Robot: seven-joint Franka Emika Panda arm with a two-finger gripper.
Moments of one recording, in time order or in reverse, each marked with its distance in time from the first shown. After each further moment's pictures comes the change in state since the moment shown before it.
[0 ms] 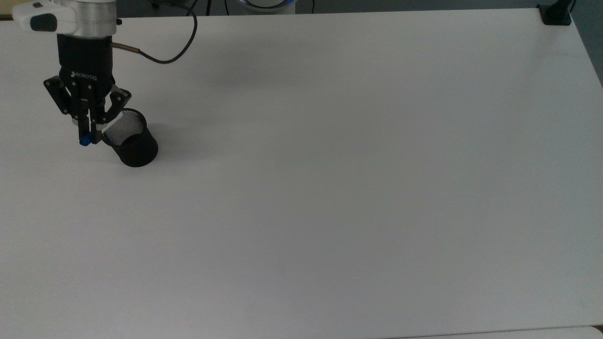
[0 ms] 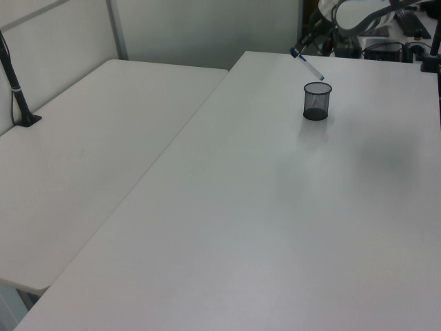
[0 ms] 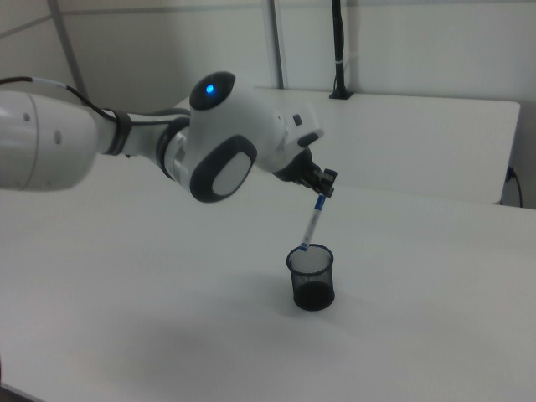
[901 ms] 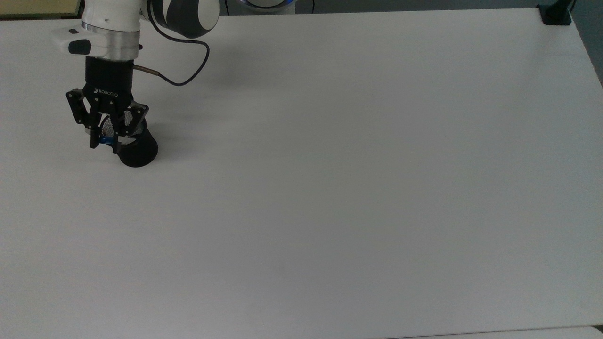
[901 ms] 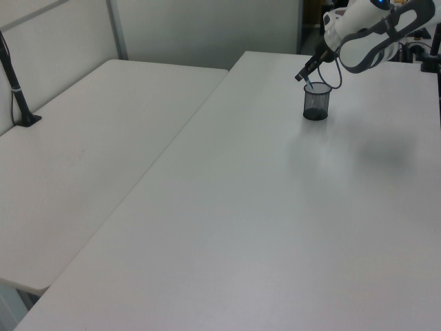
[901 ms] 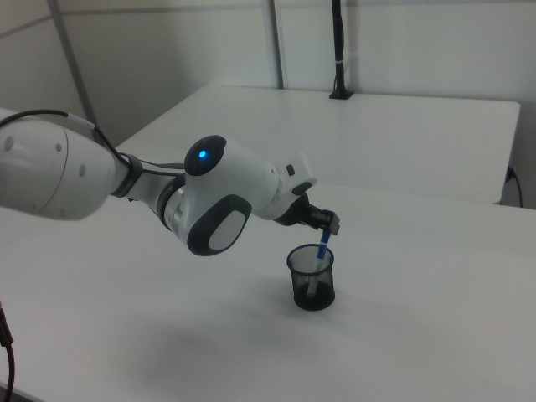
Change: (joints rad) arm 0.000 0.036 0.000 -0.182 0.004 0.278 -0.055
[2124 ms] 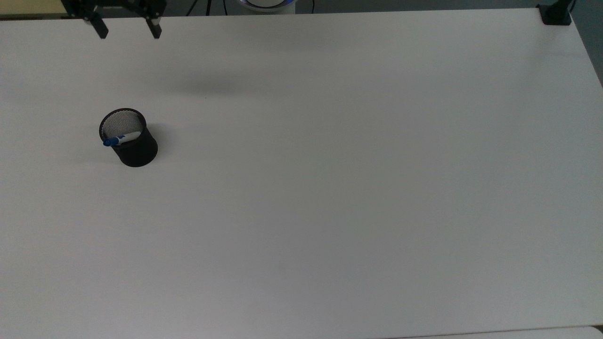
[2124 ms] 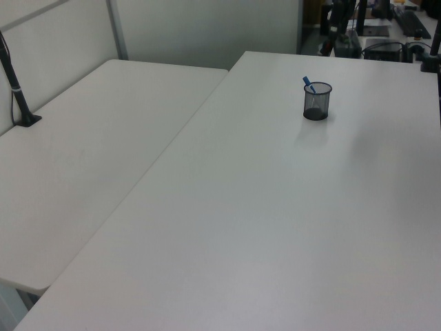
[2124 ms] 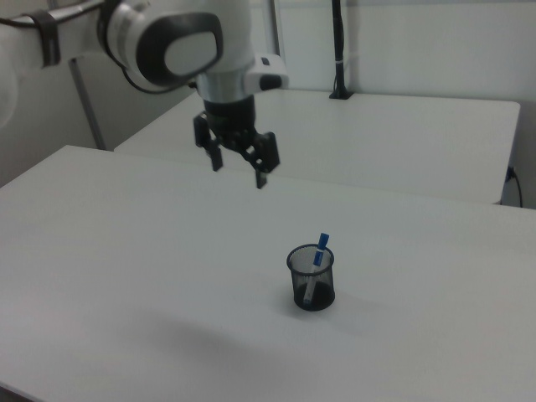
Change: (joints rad) arm -0.005 -0.203 -0.001 0.471 0.003 -1.333 0.060
